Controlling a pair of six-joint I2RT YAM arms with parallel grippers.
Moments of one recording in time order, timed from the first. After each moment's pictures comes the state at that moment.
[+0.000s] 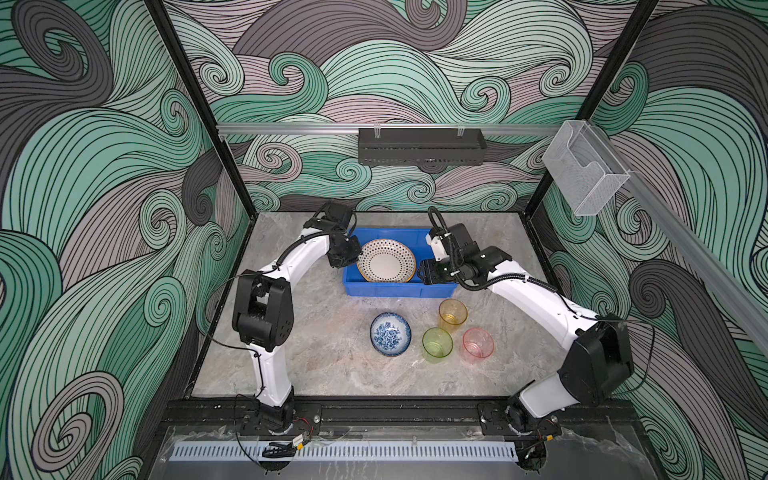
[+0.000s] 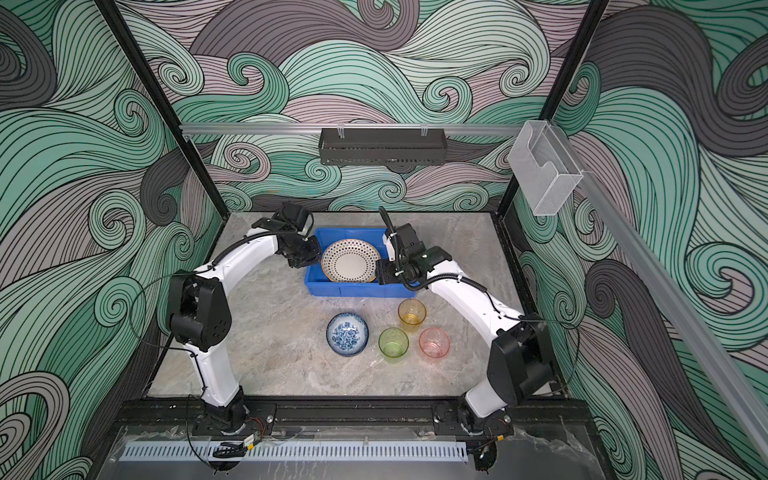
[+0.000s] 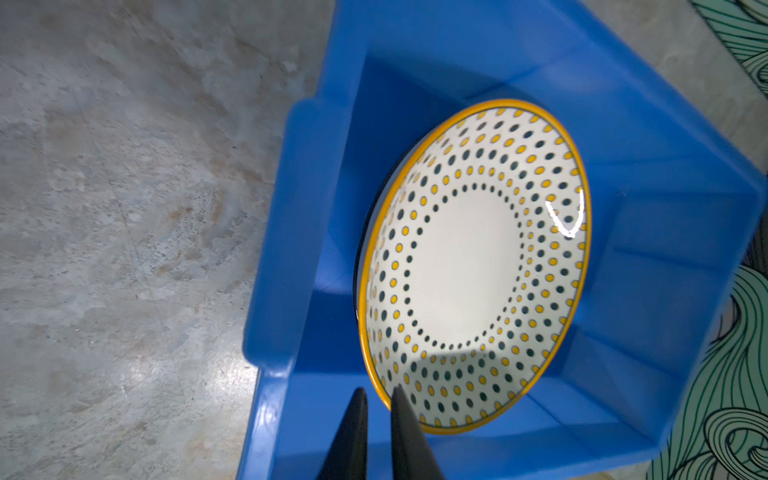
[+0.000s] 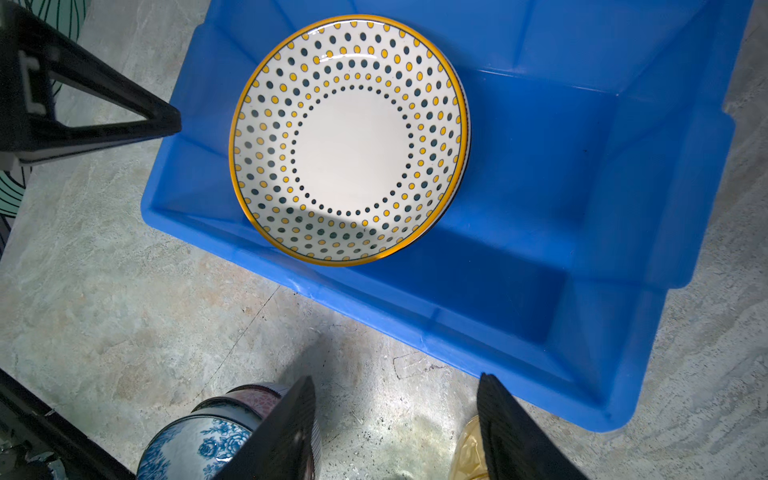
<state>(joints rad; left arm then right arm) -0.32 1.87 1.62 -0.88 0.17 -0.64 0.54 1.53 1.29 -0.70 -0.08 0.27</state>
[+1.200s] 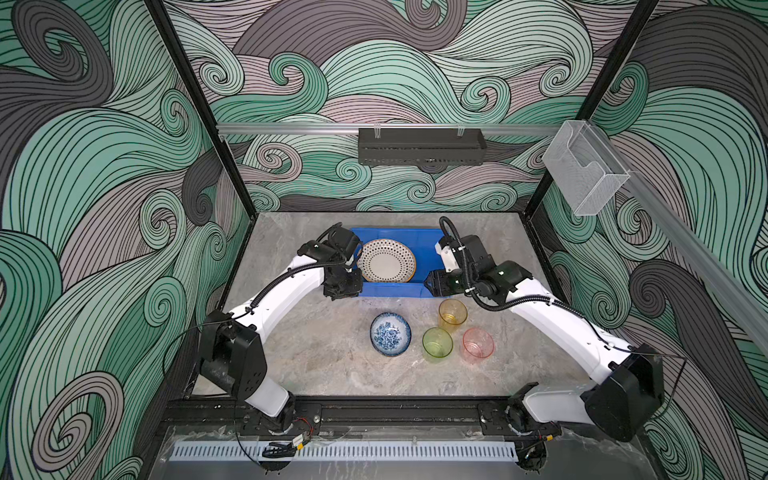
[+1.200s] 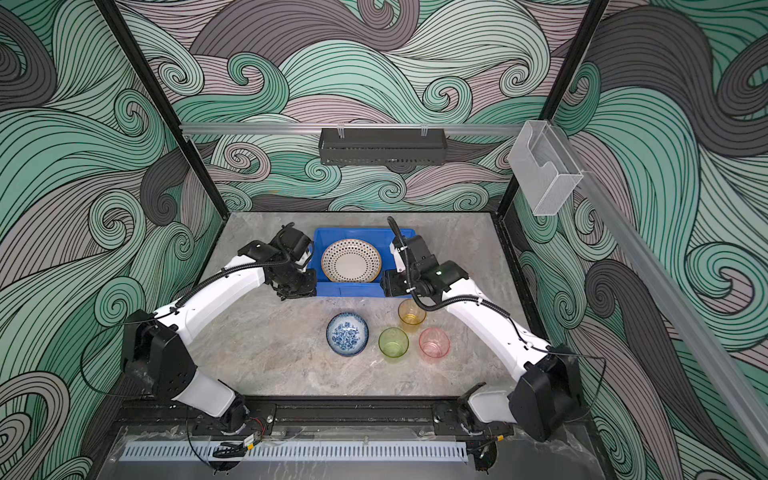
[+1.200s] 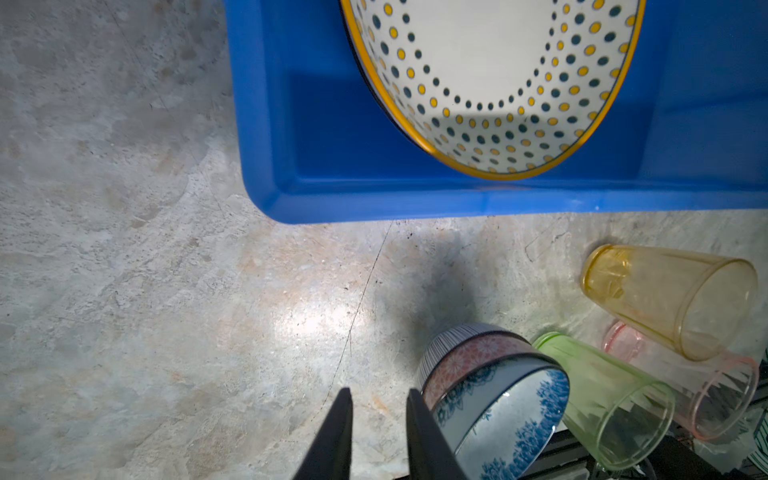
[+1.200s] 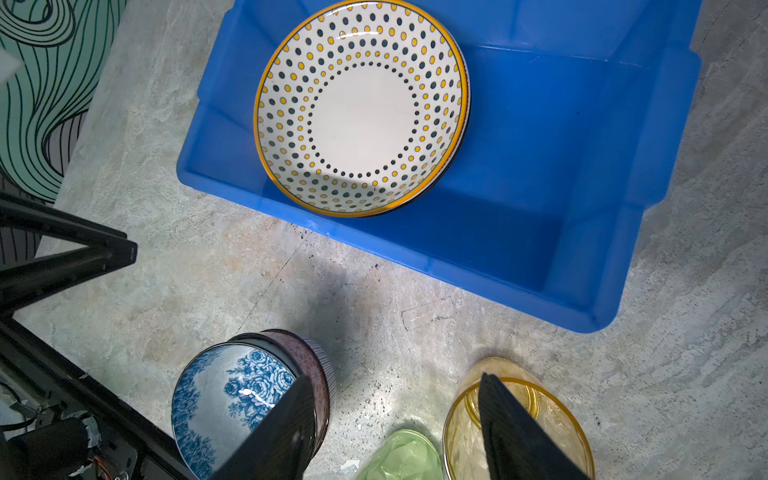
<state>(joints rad) -0.49 1.54 1.32 -1.05 0.12 -0.51 0.57 1.35 1.16 -0.72 -0.09 0.32</state>
